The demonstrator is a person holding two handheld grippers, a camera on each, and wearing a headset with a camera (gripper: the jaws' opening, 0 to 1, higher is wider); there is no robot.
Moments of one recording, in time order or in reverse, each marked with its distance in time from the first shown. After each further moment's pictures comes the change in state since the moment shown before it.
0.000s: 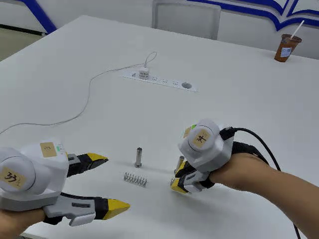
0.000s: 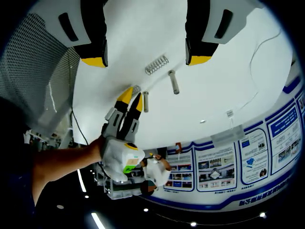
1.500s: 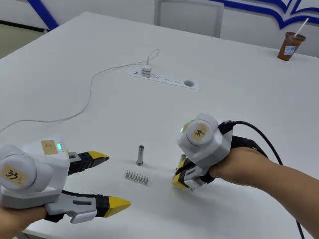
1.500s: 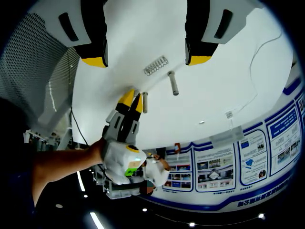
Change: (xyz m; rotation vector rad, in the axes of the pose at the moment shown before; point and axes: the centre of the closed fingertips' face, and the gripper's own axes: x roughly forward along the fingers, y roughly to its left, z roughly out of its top) left arm 0.001 0.000 -0.001 -0.009 -0.002 0.002; right arm -0.007 0.000 0.004 -0.008 0.010 0.008
